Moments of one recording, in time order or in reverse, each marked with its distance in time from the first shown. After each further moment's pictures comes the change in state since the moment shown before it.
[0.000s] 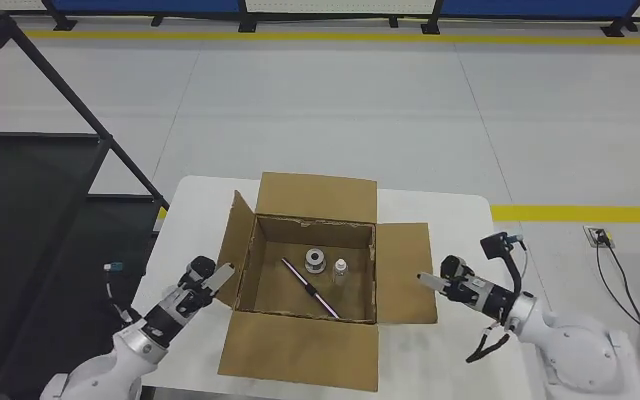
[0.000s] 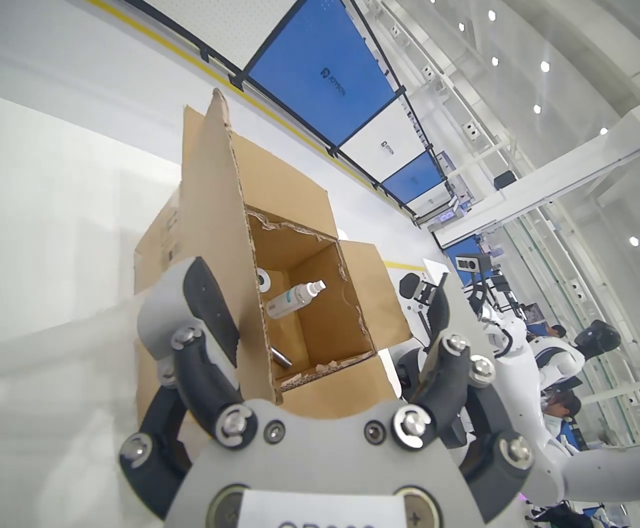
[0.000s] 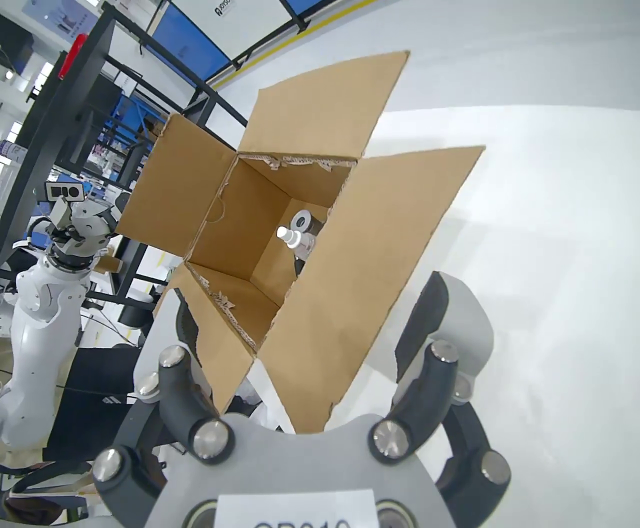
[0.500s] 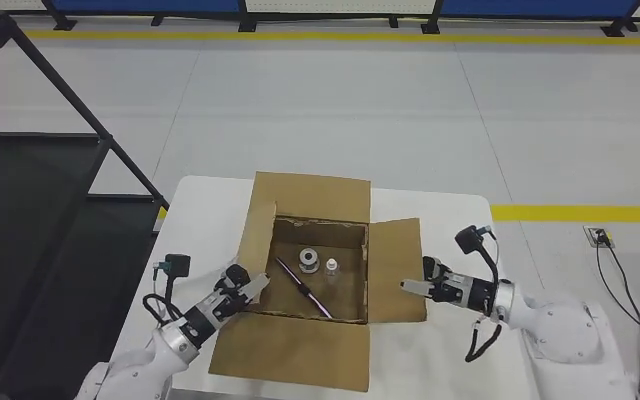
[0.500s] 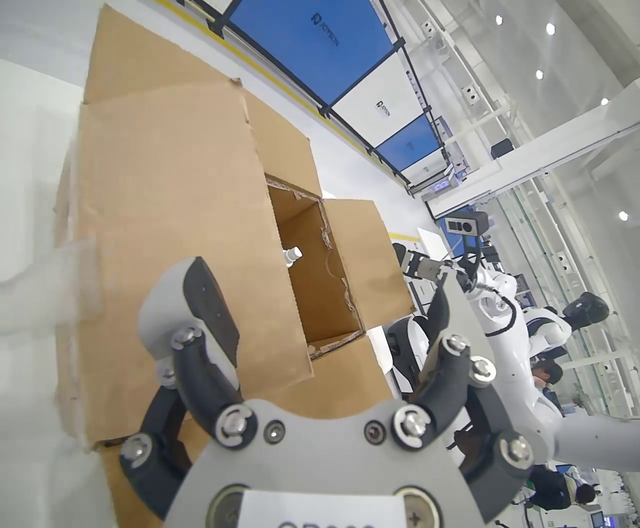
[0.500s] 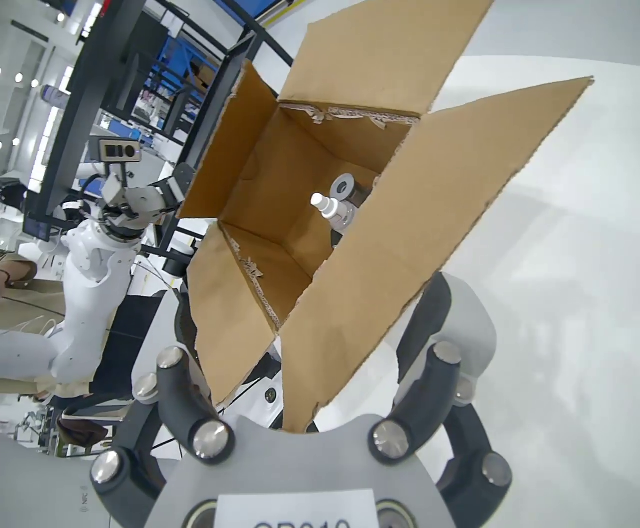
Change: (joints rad) left arm -0.059 -0.002 0.145 0.057 0.039 0.032 -0.012; right arm 0.130 0.026 -0.100 0.116 0.171 -0.092 0.136
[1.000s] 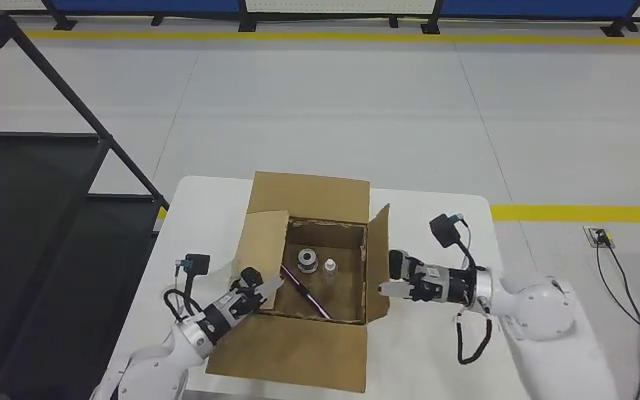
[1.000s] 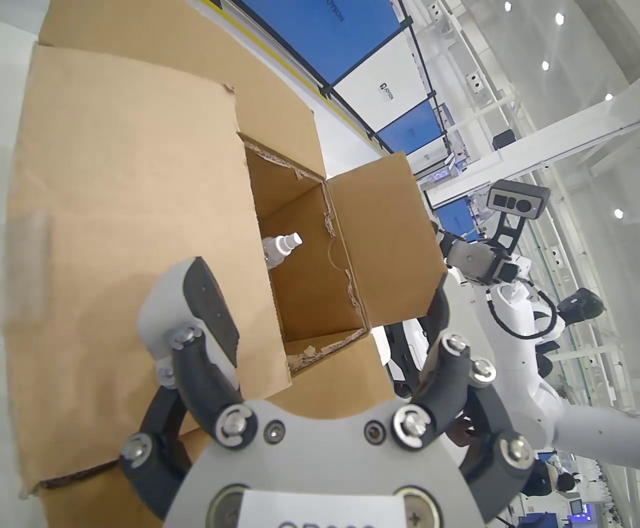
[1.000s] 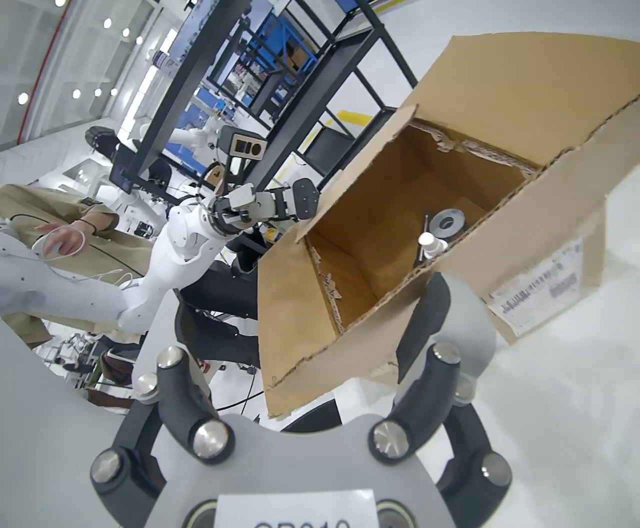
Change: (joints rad) left arm -0.051 -0.002 0.077 0.066 0.009 0.020 0.007; right arm 0.147 0.004 -0.189 0.070 0.193 -0.086 0.026
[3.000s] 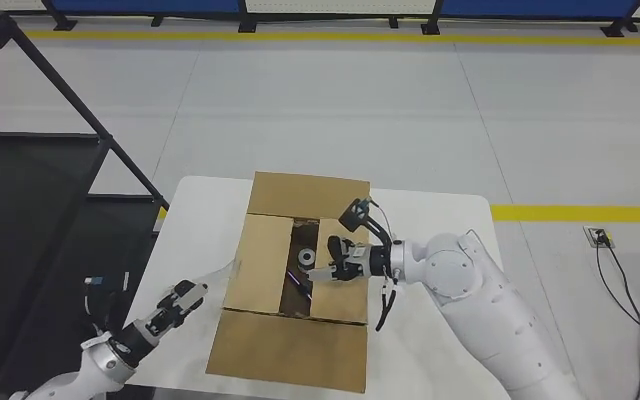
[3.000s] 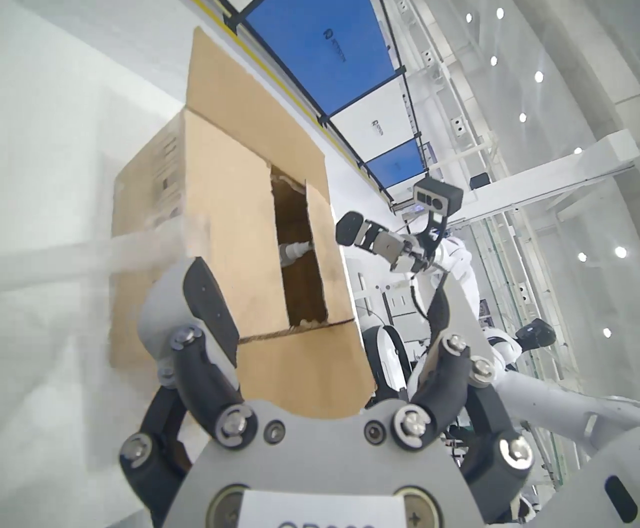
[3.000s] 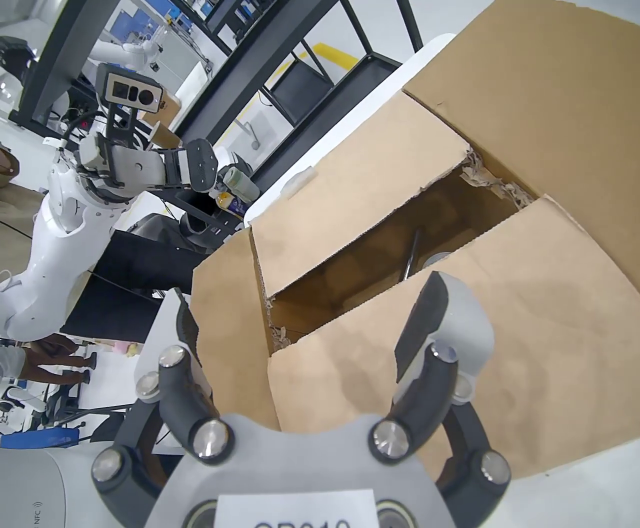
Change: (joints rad) left arm 0.203 0.043 -0.406 -0.026 -0.323 -0.082 -0.268; right arm 0.318 -0.062 -0.418 0.252 -0.276 0.041 -0.269
